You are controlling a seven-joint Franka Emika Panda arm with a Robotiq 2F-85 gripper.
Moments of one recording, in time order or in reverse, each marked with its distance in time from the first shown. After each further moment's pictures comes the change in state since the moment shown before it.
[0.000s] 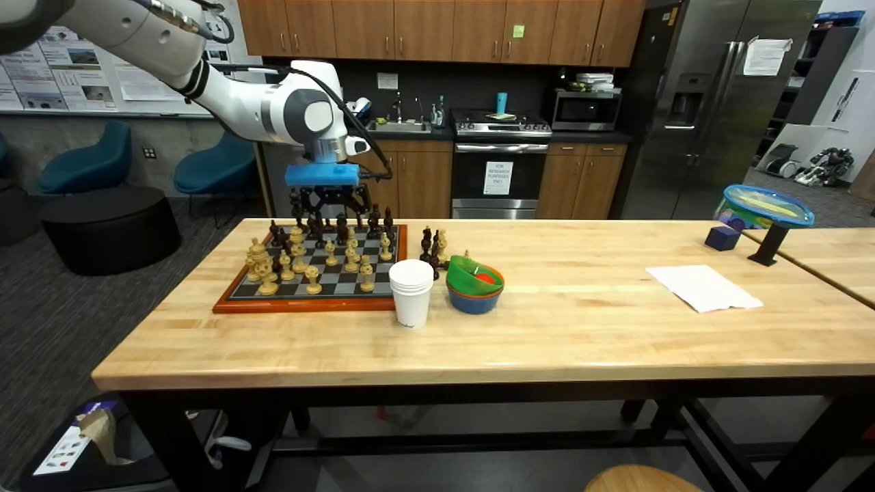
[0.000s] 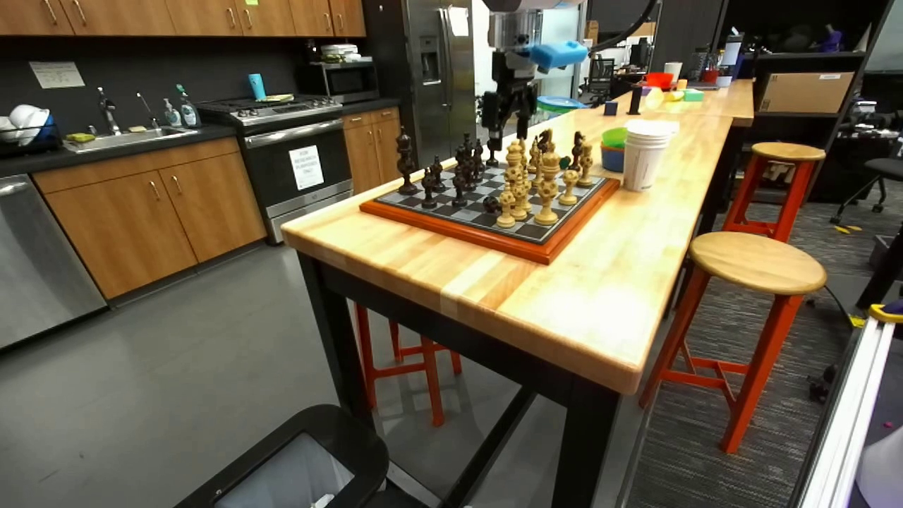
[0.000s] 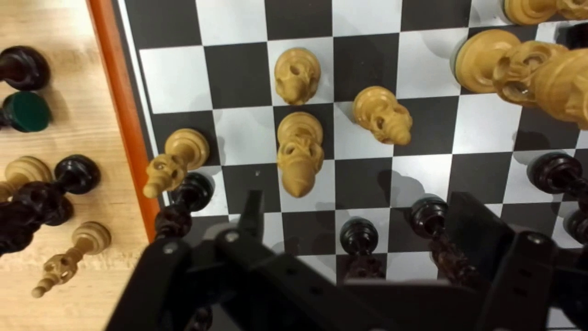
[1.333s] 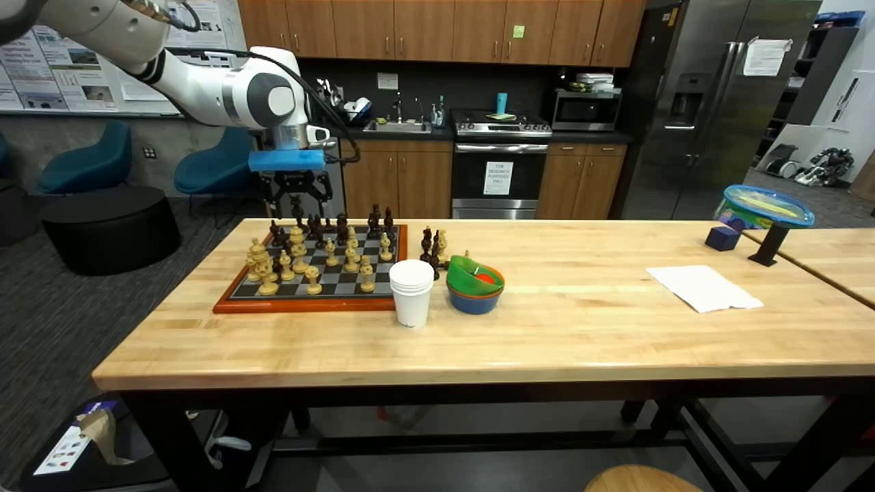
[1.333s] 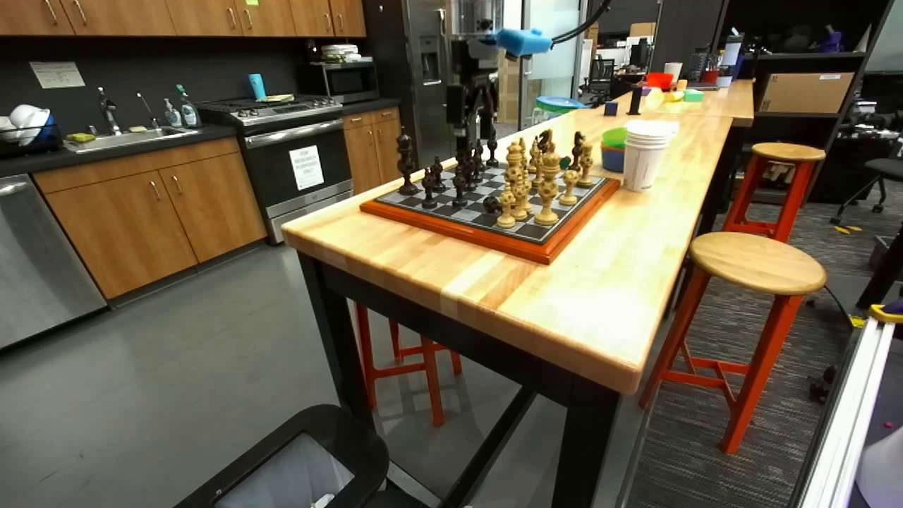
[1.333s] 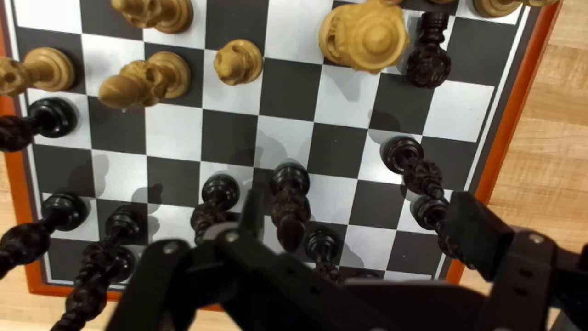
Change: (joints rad) arm 0.067 -0.026 0.077 0.018 0.002 -0.084 -0.047
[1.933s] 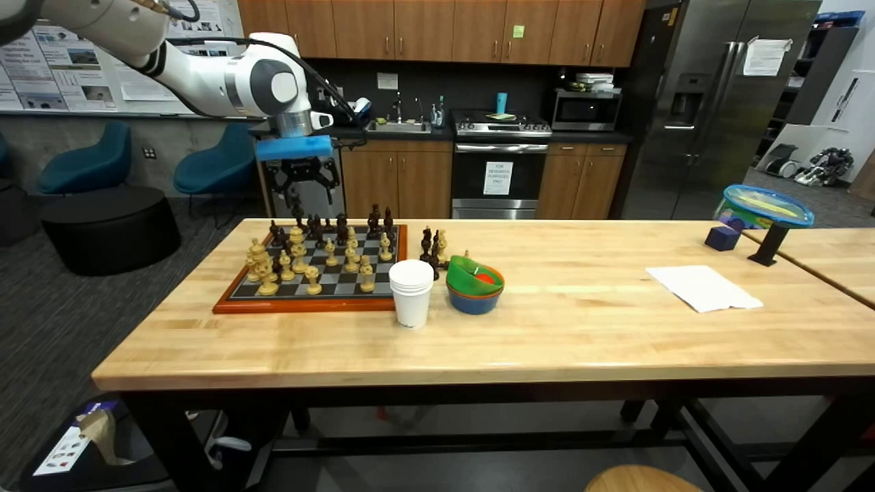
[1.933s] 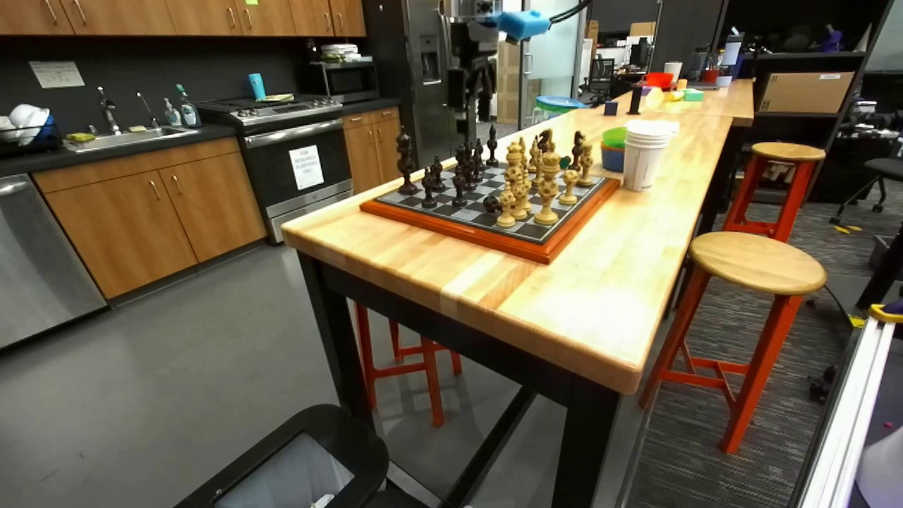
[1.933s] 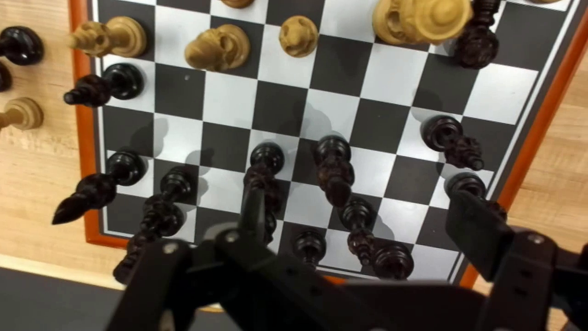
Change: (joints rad) arm -0.004 0.001 -0.005 0.052 -0.045 -0.002 -0.024
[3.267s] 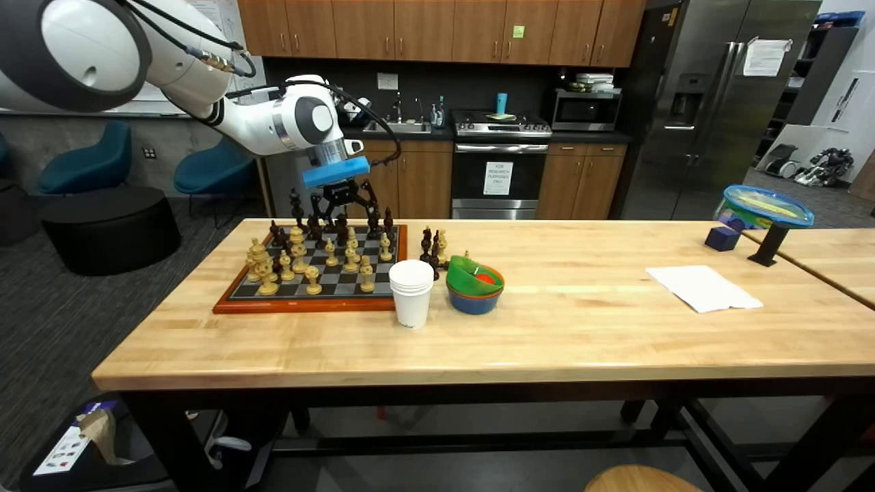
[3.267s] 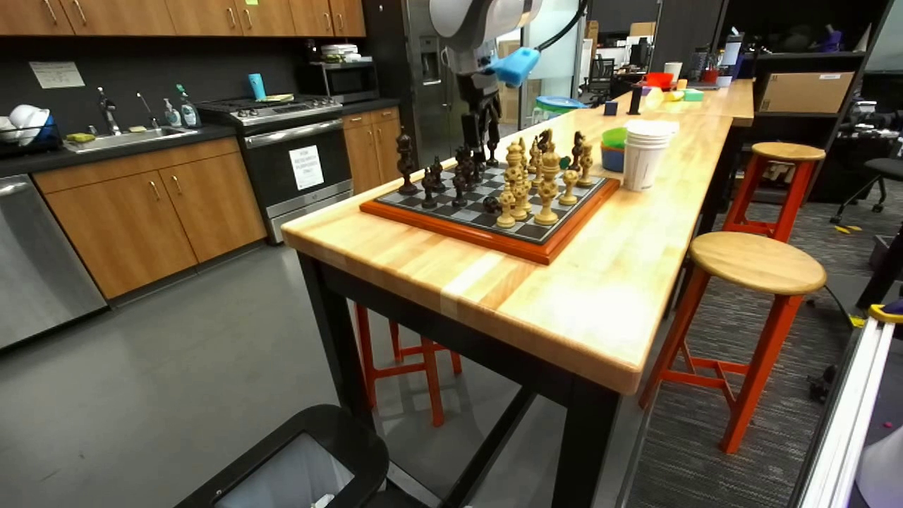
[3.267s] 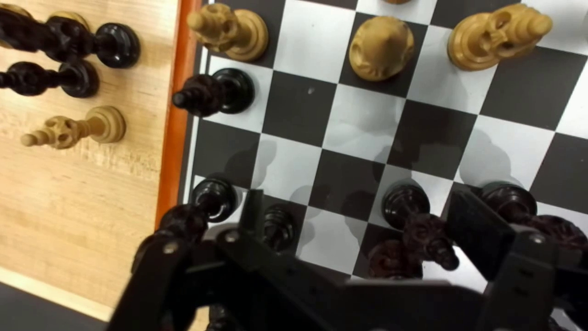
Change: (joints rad) arm -0.003 0.248 -0.063 0.209 -0.191 0.001 0.002
